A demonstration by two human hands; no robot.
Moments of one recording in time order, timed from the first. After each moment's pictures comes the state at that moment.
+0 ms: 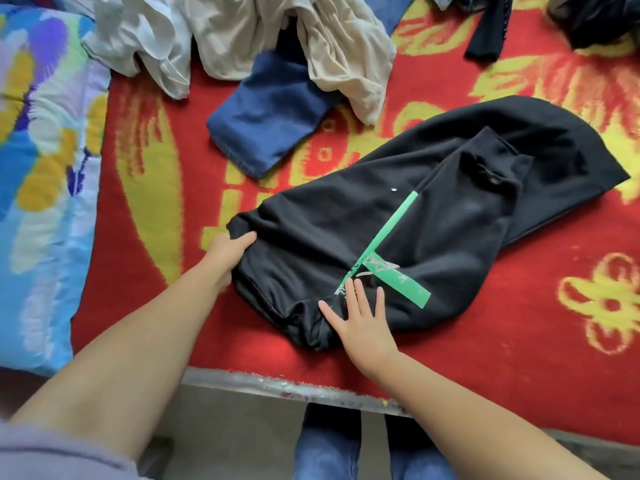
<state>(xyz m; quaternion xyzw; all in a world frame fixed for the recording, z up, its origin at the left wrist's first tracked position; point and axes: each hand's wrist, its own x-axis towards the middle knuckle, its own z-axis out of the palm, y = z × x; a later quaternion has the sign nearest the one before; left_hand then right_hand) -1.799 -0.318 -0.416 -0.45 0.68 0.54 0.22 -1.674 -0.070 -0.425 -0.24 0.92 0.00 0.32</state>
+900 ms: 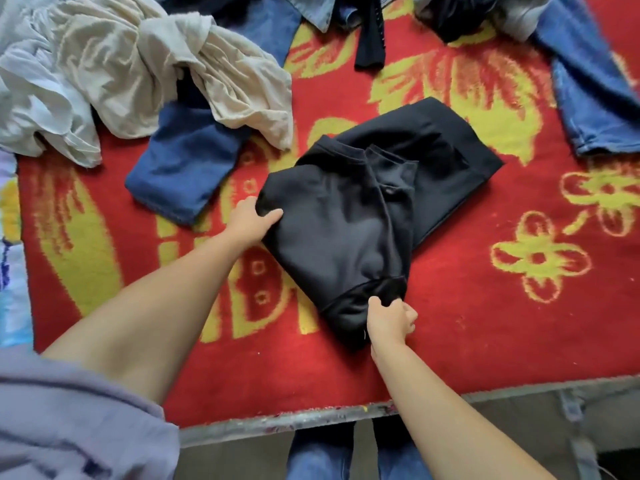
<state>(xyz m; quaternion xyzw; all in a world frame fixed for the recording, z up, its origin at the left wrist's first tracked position) -1.907 -0.185 -0.408 -0.12 0.89 0.32 0.30 -1.708 -0.007 -0.413 0.61 0.68 -0.38 0.18</state>
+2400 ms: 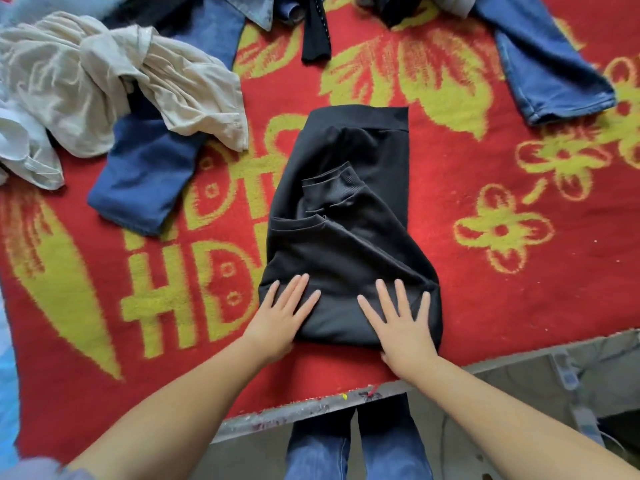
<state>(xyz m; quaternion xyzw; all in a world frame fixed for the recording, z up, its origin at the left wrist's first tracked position) -1.726 -0.154 -0.425 0.44 0.83 -0.14 0.31 -1.628 0.072 -0.397 -0.01 0.93 0.01 0.38</state>
